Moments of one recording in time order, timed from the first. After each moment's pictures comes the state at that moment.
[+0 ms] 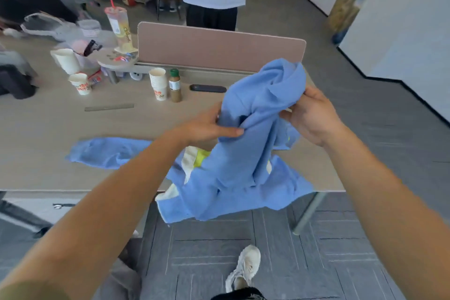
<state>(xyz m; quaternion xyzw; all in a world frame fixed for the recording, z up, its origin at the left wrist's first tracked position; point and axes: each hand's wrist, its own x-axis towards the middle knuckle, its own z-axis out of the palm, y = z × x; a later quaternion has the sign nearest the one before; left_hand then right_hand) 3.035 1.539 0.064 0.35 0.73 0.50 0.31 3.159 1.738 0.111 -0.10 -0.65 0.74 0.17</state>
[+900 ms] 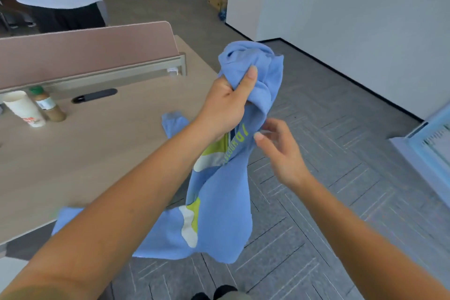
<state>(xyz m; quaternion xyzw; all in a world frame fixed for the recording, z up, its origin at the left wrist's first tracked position) 3.323 1.694 0.135 0.45 0.54 0.65 0.29 3.478 1.733 0.057 -0.33 -0.73 0.49 0.34</state>
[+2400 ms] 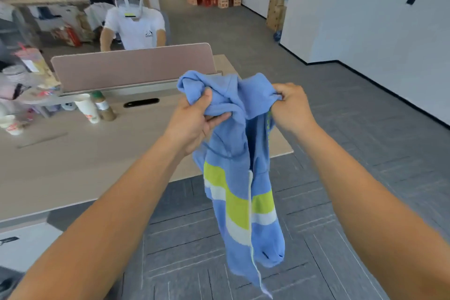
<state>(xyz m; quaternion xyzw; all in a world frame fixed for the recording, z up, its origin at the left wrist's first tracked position) 3.314 1.702 0.139 0.23 0.53 0.76 0.29 3.426 1.871 0.133 -0.21 -0.82 0.41 0.34</state>
